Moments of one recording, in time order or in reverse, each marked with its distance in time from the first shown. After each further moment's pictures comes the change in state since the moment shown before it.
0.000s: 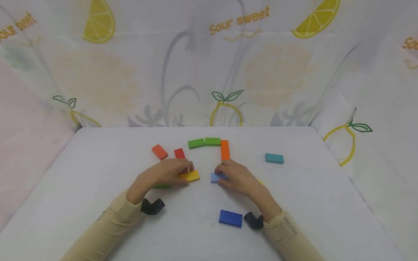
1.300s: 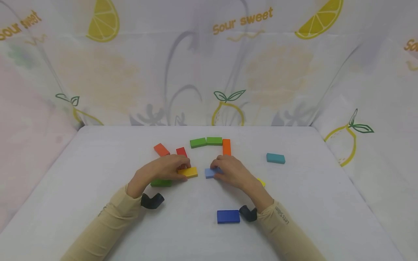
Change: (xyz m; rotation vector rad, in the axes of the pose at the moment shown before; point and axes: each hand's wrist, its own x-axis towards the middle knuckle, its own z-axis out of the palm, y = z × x) left_hand 0.001 -0.018 -0.003 -0.015 0.019 0.064; right_hand 0.028 -0.008 0.001 -0.005 -0.025 0.004
